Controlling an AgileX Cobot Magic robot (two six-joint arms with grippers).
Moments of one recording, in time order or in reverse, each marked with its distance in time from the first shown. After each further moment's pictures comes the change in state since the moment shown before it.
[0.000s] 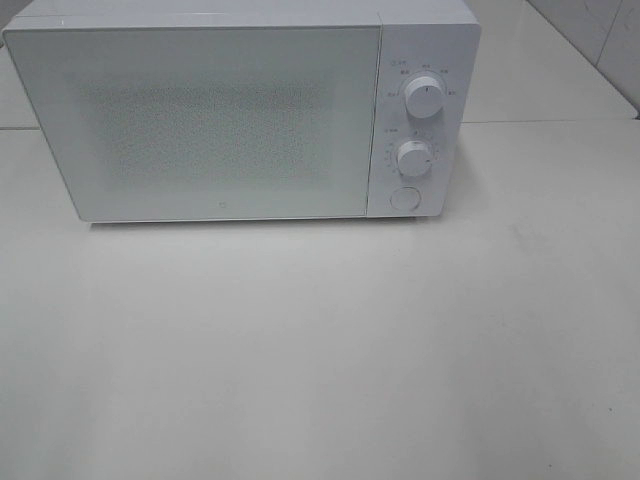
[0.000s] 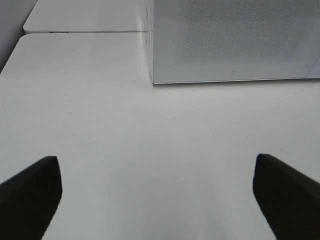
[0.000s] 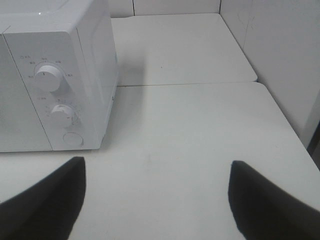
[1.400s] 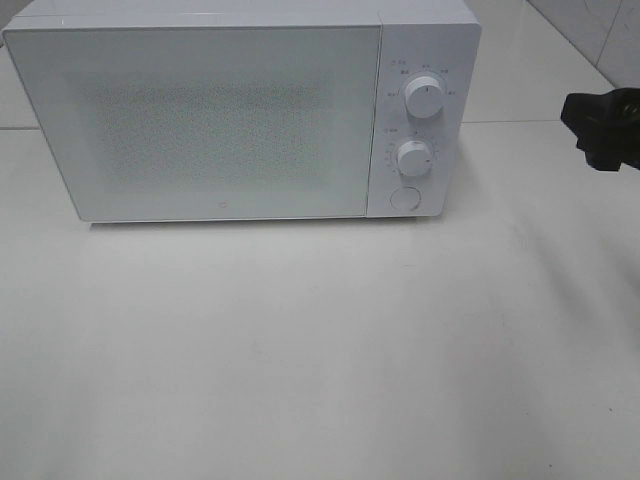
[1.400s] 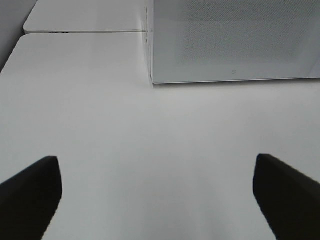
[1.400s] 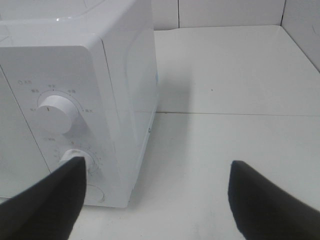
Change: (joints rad) left arm 0.000 0.000 0.000 0.000 0.000 0.000; right arm 0.000 0.822 0.030 0.002 -0.927 -0.007
